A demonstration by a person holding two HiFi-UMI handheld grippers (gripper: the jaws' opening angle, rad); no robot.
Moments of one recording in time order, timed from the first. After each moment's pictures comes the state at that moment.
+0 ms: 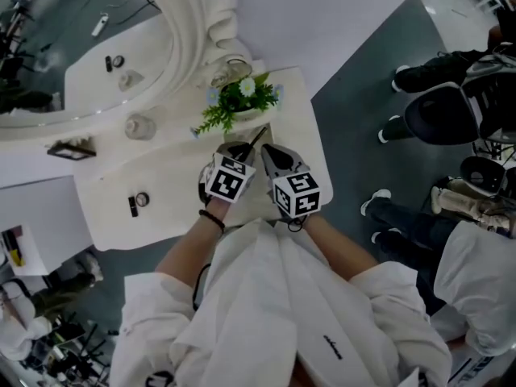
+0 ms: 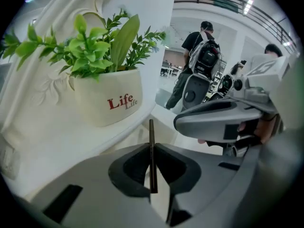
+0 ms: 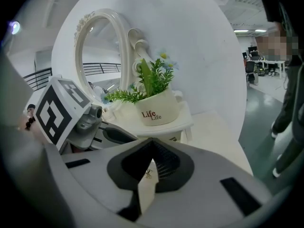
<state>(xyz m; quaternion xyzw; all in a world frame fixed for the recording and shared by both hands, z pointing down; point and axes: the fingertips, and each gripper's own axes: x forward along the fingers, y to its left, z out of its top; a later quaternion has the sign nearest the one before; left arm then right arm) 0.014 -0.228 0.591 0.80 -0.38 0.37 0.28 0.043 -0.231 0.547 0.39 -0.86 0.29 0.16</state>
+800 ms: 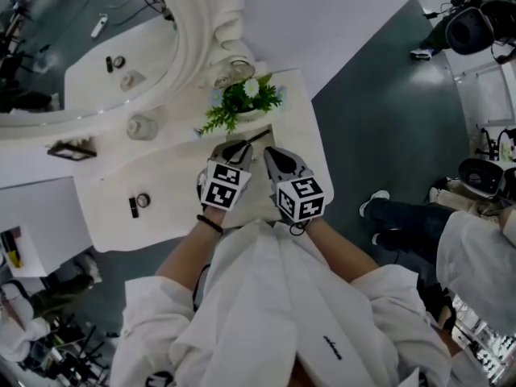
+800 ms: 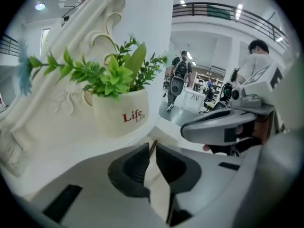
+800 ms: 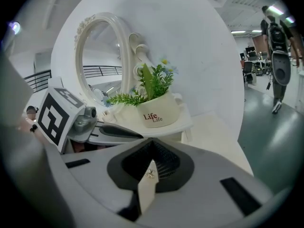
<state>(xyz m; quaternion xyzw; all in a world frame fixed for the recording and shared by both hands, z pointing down) 0.001 -0.237 0.567 0.83 -0.42 0.30 0.23 0.045 -0.225 0.540 0.40 -0.86 0.29 0.15</state>
